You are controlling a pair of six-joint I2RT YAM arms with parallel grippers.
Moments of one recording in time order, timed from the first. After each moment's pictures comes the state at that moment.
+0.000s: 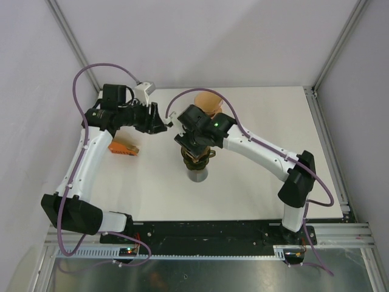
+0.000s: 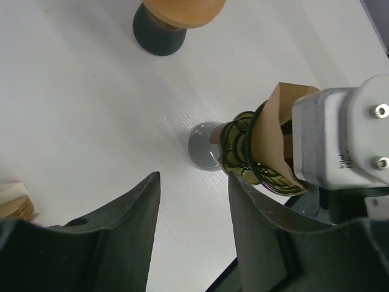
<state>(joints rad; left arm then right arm) -0.16 1.35 1.47 -0.87 0.59 0.05 0.95 1.85 1.85 -0.96 0.03 -0.06</state>
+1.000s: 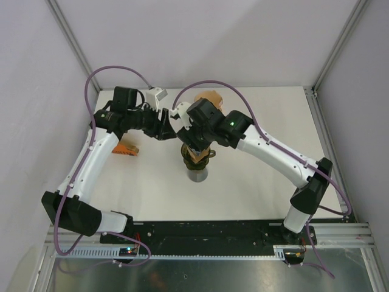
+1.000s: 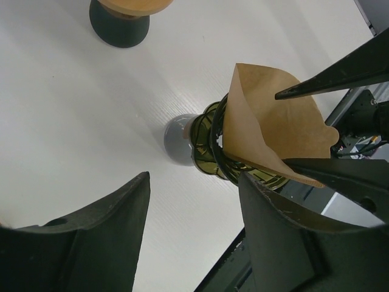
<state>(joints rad) -0.26 1.35 1.44 -0.87 0.61 0.05 0.95 1.73 1.85 -0.94 0.05 -0.06</state>
